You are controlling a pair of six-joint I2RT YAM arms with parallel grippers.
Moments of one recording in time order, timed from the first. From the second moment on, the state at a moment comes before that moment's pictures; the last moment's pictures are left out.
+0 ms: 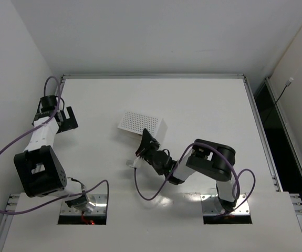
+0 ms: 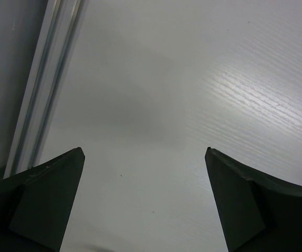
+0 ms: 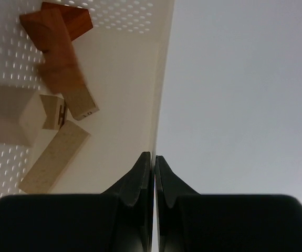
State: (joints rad) left arm 0.35 1.43 1.03 -0.55 -0.15 -0.07; right arm 1.12 1.96 0.57 1.33 0.58 -1.97
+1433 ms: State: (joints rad) left arm 0.35 1.32 0.91 -0.55 -0.10 -0.02; right arm 1.01 1.99 0.95 1.26 0.70 -2.09
